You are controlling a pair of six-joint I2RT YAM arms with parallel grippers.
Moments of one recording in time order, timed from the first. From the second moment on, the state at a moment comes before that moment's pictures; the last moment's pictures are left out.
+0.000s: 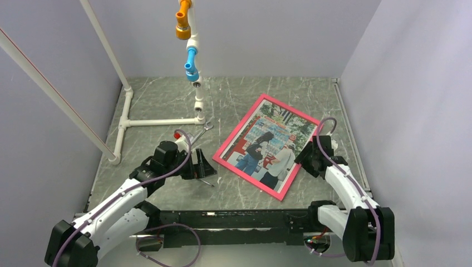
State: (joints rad) left arm -0.51 0.83 0.44 -0.24 0.41 -0.70; right arm 0.05 1.00 0.50 -0.50 0.11 0.71
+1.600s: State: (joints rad) left arm -1.09 1.36 0.92 -0.16 0.11 -0.65; right arm 0.08 1.30 0.65 -0.37 -0.08 0.47
